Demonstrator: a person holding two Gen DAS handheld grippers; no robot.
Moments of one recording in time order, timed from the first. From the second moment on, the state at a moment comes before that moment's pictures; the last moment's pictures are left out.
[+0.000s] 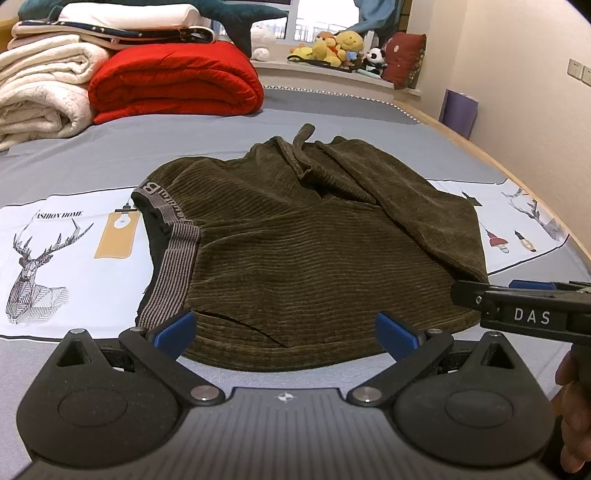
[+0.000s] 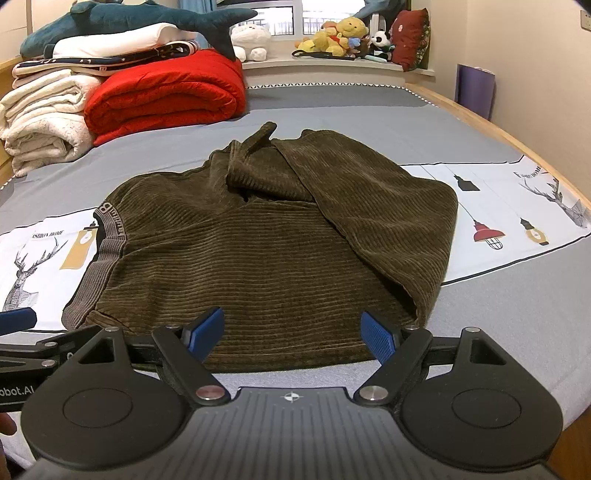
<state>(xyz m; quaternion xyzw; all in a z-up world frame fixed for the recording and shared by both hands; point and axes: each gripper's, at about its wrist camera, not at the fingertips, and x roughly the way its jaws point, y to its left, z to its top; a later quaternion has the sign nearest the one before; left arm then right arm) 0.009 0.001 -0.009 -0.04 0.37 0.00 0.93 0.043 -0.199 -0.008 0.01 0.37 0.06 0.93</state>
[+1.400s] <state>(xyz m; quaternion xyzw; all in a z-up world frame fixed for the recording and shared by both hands) 0.146 0.181 -0.073 -0.25 0.50 0.01 0.83 0.063 -0.193 -0.004 0.05 0.39 0.12 0.91</state>
